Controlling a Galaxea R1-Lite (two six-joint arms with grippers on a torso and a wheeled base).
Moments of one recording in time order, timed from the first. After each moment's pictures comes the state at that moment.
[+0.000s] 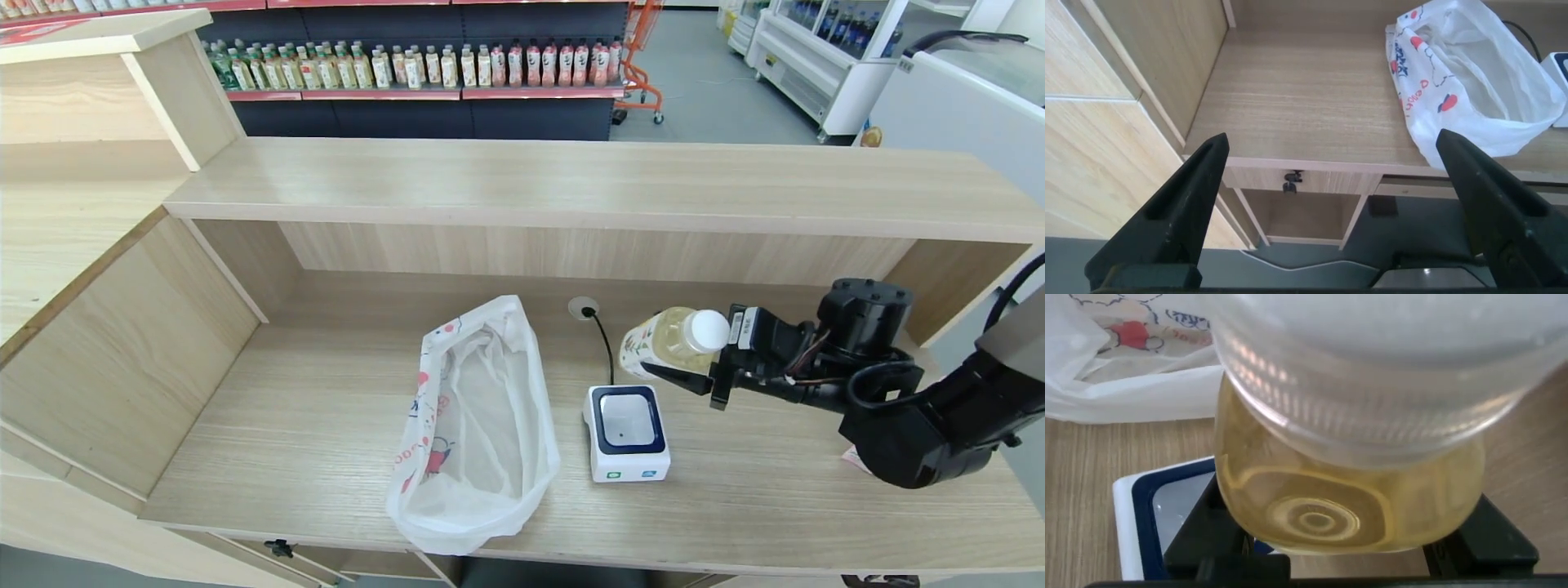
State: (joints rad) left arm 0.00 0.00 0.00 0.00 -0.02 0.01; right arm 0.20 2.03 -0.75 -1.24 0.86 -0.78
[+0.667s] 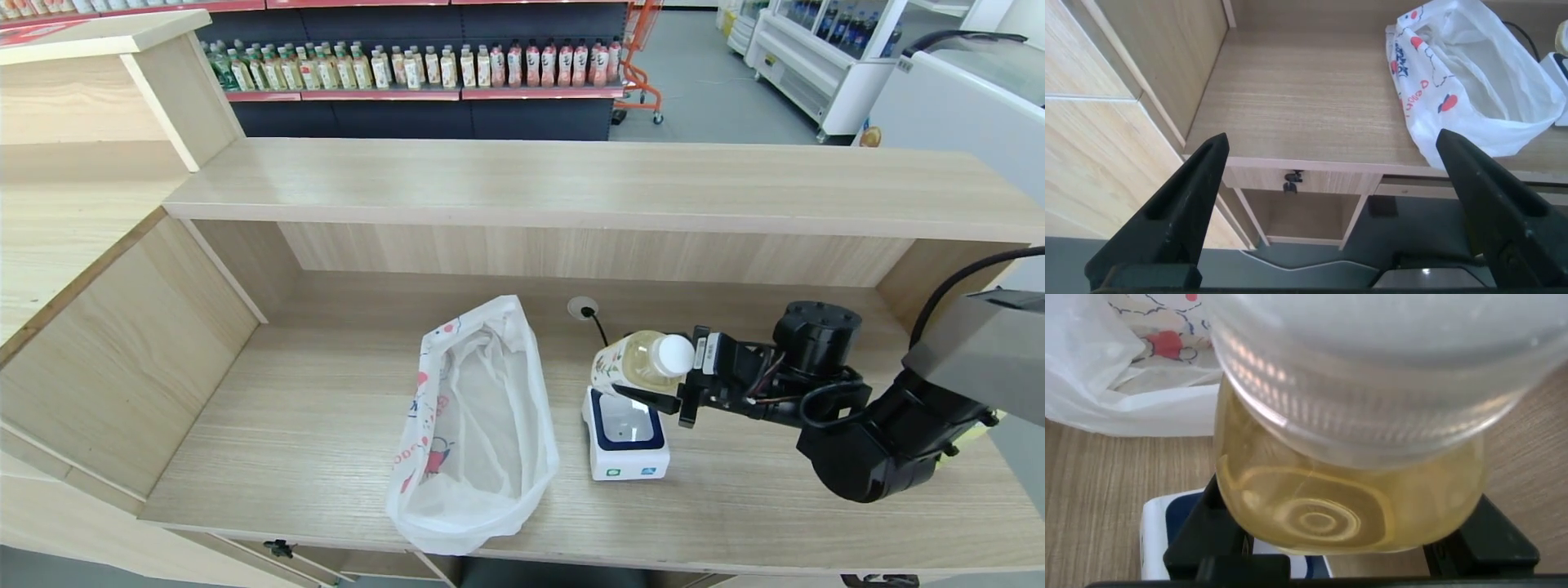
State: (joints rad) left arm 0.00 0.00 0.00 0.00 -0.02 0.00; right arm 0.28 2.15 -0.77 -1.33 0.87 -0.78
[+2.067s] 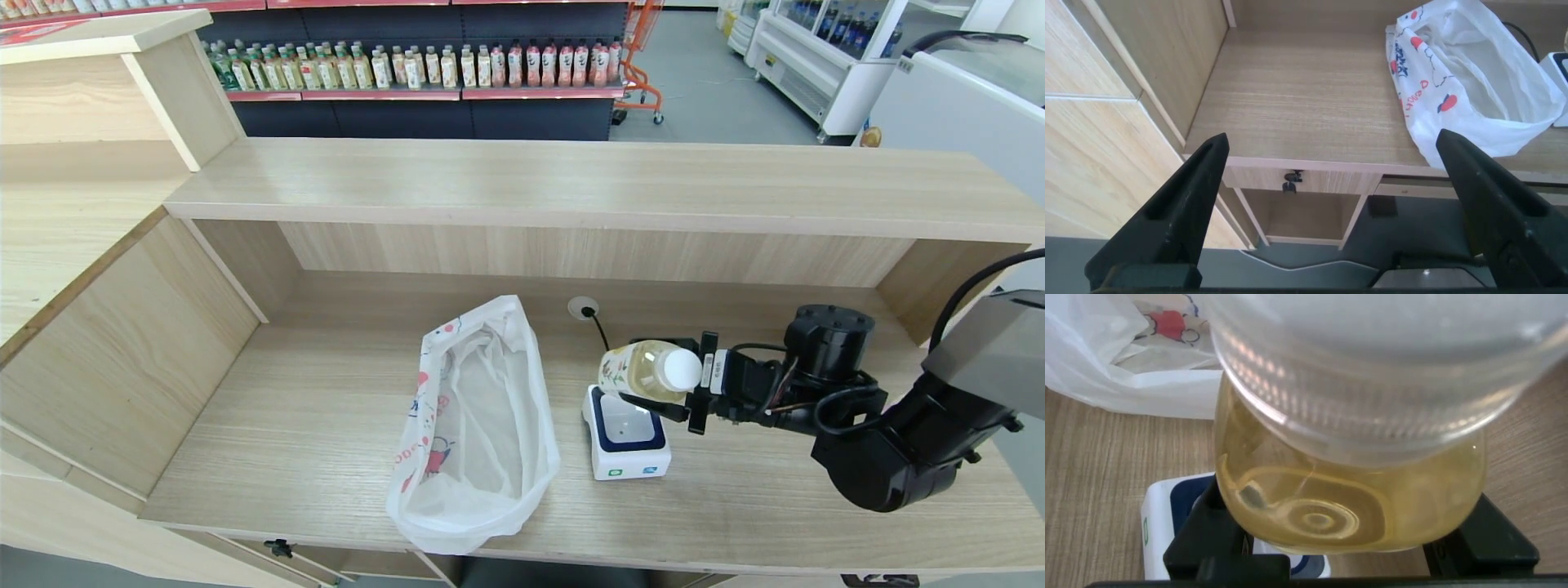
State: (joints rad) left arm 0.00 0.00 0.00 0.00 -0.02 0.00; right arm 0.27 2.10 -0.71 -1.32 0.87 -0.90
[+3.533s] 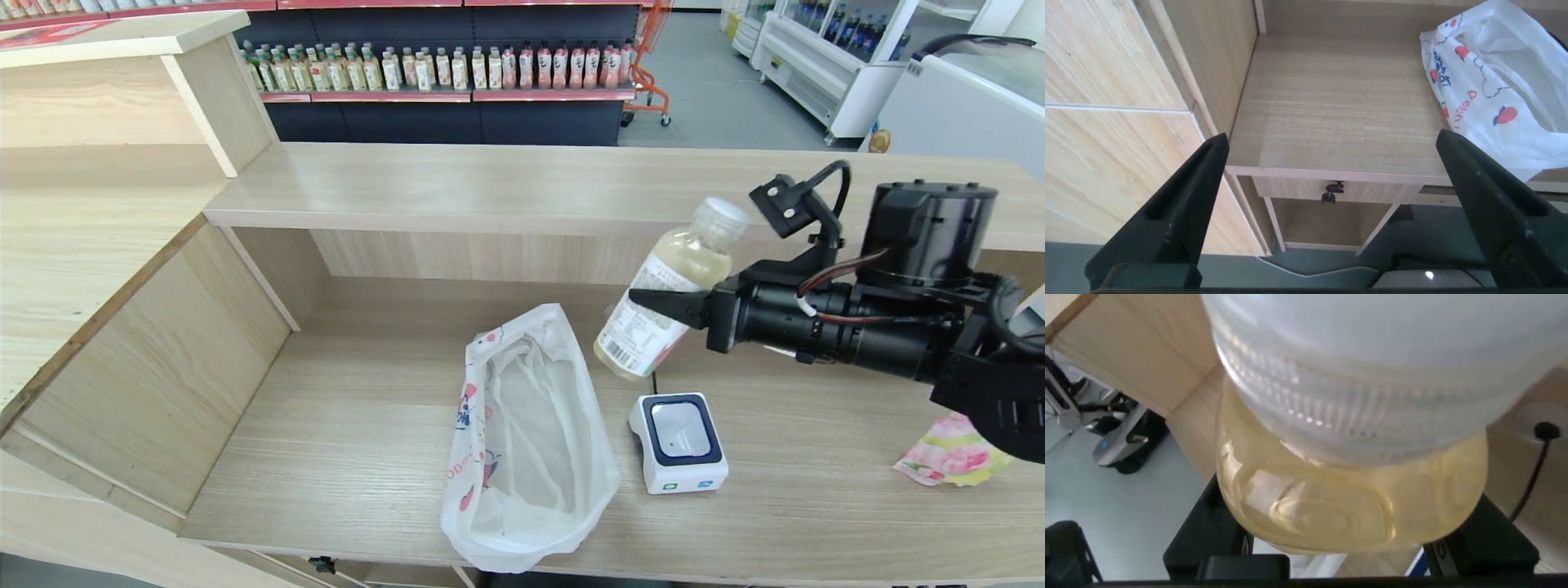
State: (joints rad) left arm 0.00 0.00 0.00 0.00 -0.02 0.00; right arm 0.43 1.66 -0.89 -0.66 0.43 0.06
